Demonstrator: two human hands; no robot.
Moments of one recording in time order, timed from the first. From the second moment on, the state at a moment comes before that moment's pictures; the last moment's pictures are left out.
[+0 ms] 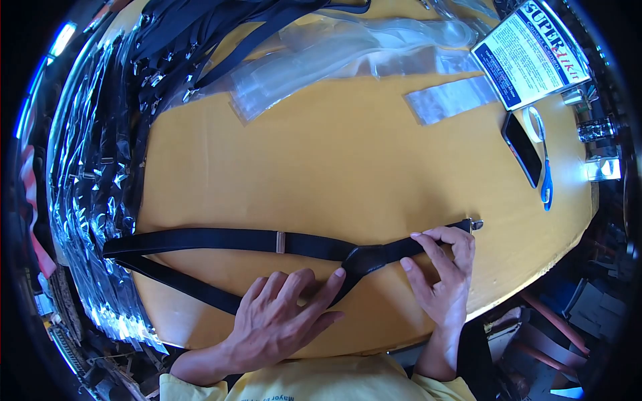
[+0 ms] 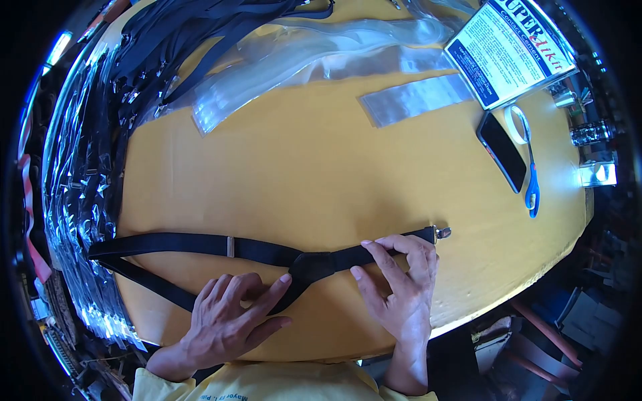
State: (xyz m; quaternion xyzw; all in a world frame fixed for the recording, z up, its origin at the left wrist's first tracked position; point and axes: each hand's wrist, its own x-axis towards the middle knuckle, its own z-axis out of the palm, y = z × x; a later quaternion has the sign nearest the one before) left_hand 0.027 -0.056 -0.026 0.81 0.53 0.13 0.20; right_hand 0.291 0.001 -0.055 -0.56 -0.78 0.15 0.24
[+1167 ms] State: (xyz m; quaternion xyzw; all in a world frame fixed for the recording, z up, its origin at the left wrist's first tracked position) left_hand 0.027 -0.055 -0.030 0.81 0.54 0.14 0.21; right_hand 0.291 0.000 -0.055 -0.56 -0.78 0.15 0.24
